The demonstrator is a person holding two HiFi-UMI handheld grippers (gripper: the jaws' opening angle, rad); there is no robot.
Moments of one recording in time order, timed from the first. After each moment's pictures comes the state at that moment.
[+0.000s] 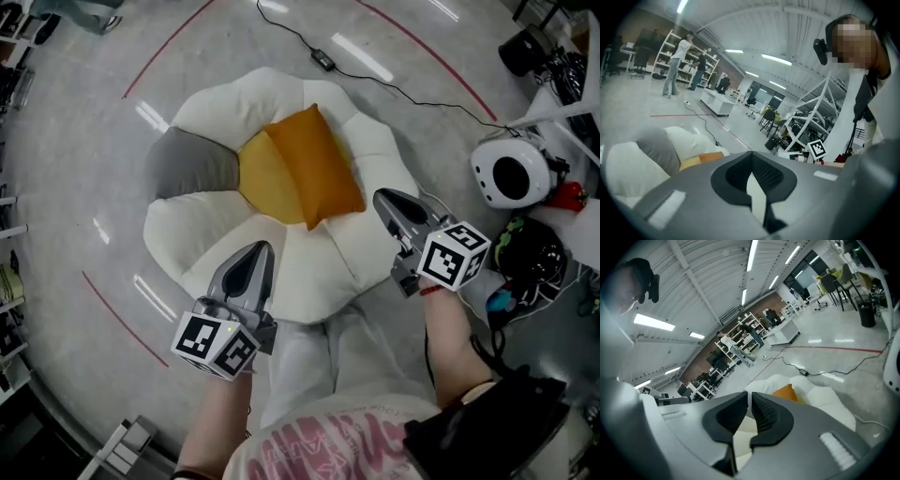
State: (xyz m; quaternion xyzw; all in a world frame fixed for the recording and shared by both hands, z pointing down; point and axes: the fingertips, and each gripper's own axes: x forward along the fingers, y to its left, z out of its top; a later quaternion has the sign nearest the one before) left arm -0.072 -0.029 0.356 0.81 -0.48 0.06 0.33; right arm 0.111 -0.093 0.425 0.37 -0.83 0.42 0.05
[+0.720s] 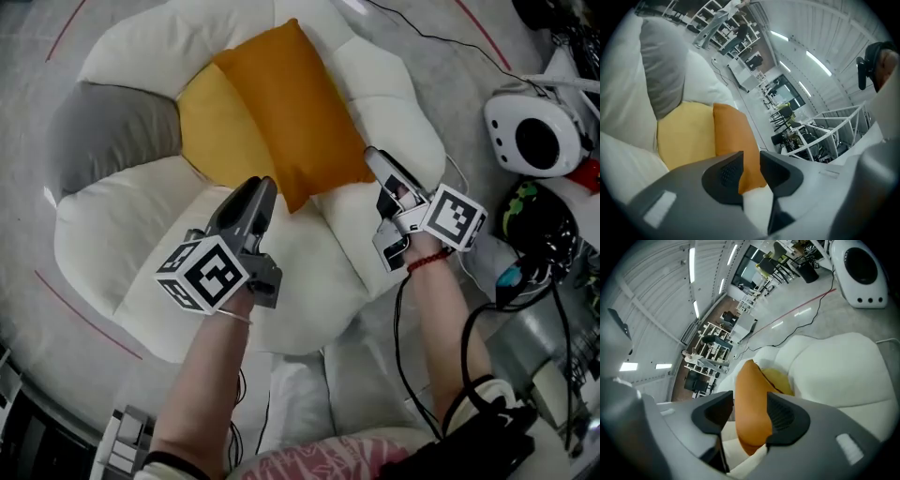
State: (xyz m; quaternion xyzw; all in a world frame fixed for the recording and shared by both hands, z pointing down) left arm -0.073 -0.086 0.648 0.70 -0.45 0.01 0.55; right arm 0.110 -0.113 0.669 0.44 -0.66 0.60 -0.04
